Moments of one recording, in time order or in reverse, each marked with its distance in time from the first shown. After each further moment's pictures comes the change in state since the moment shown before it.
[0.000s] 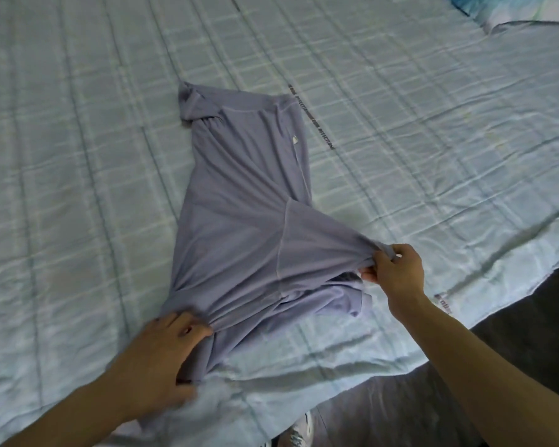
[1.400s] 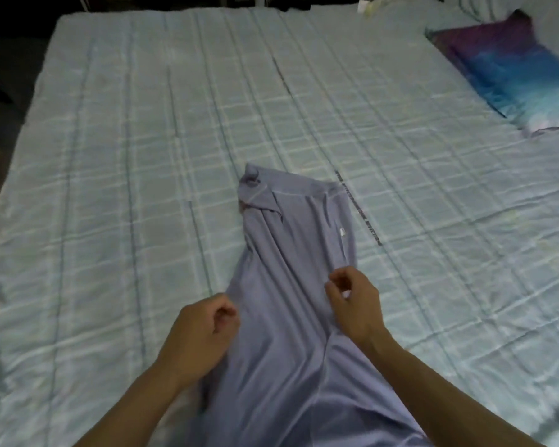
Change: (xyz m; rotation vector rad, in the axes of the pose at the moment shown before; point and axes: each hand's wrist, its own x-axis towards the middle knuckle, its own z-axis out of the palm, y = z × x) left_hand 0.119 -0.094 -0.084 -0.869 0.458 -0.402; right_hand 0.018 -0.108 0.165 -0.383 -0.296 -0.521
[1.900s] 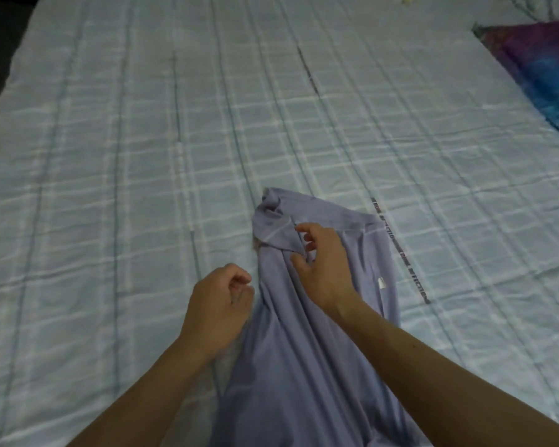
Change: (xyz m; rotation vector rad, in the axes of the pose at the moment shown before) left_hand 0.165 -0.016 -0.004 -0.094 0.163 -0.059; right_hand 0.162 -0.078 0.097 -0.044 -0.113 -0.245
